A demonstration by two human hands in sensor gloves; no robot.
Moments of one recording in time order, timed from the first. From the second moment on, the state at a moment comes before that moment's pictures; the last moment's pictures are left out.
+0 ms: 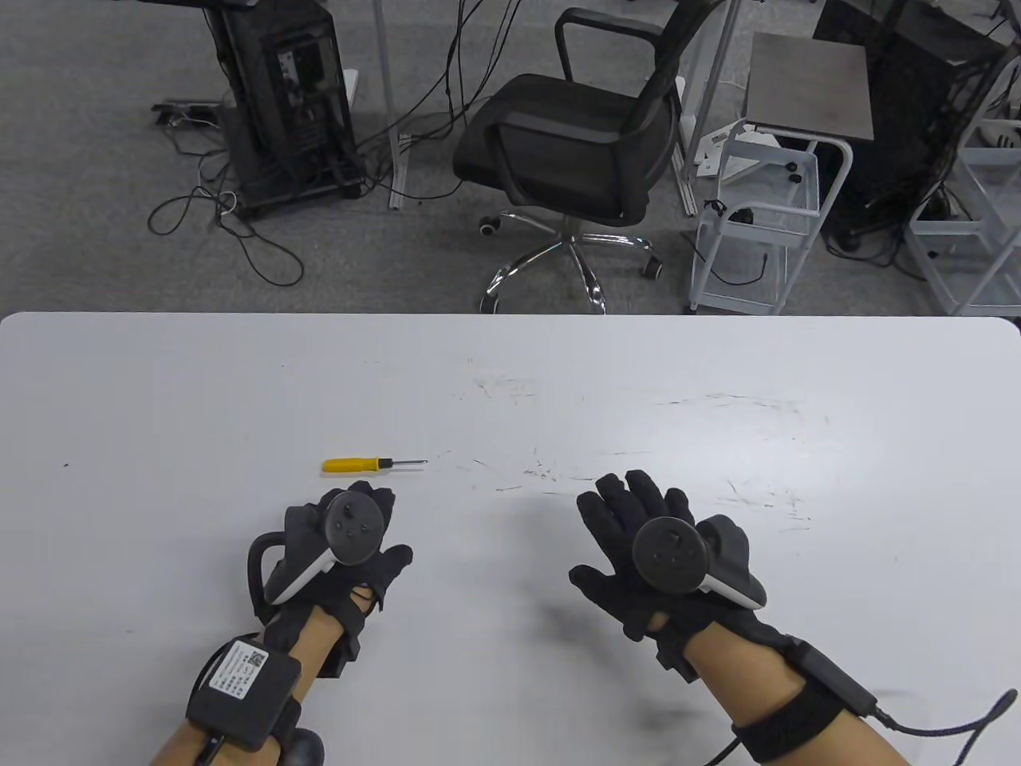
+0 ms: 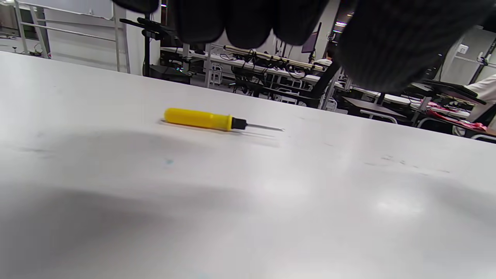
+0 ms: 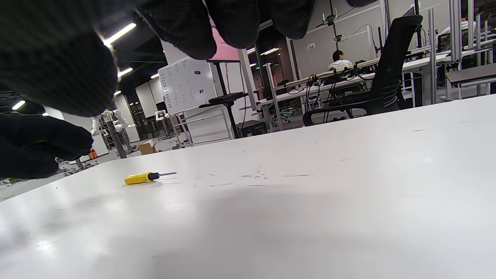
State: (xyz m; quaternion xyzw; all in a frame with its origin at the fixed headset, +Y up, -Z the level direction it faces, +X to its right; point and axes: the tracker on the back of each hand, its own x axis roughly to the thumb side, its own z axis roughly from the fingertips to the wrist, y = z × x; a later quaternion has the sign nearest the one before) left_hand -0.213 -0.713 -0.324 -0.07 0.00 0.11 0.99; right_hand 0.159 -0.685 -0.312 0.23 0.01 0.96 0.14
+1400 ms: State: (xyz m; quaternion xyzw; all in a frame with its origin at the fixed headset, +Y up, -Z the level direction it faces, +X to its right) left_hand -0.246 -0.776 -0.440 -0.10 0.00 0.04 0.99; right_hand 0.161 -0.680 -0.313 0.23 0.01 0.96 0.16
